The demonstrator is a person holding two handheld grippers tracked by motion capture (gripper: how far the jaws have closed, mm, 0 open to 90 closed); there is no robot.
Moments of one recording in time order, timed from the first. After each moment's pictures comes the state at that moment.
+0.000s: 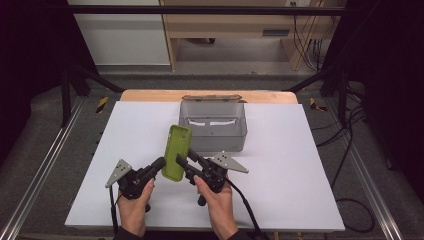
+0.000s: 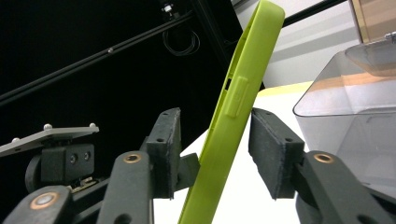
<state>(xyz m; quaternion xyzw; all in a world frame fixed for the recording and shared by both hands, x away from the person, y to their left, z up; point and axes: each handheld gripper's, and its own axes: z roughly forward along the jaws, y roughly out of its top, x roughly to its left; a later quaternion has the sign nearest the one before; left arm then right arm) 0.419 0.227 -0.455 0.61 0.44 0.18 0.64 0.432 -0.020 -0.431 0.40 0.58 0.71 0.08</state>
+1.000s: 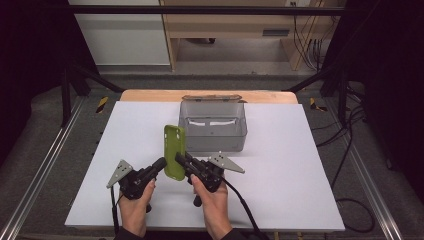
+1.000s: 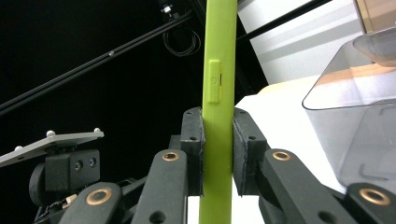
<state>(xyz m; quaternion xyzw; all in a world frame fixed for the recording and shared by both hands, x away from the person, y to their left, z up) 0.420 0.225 -0.459 0.61 0.44 0.17 0.64 0.433 -0.011 -0.435 0.41 0.57 0.71 0.07</state>
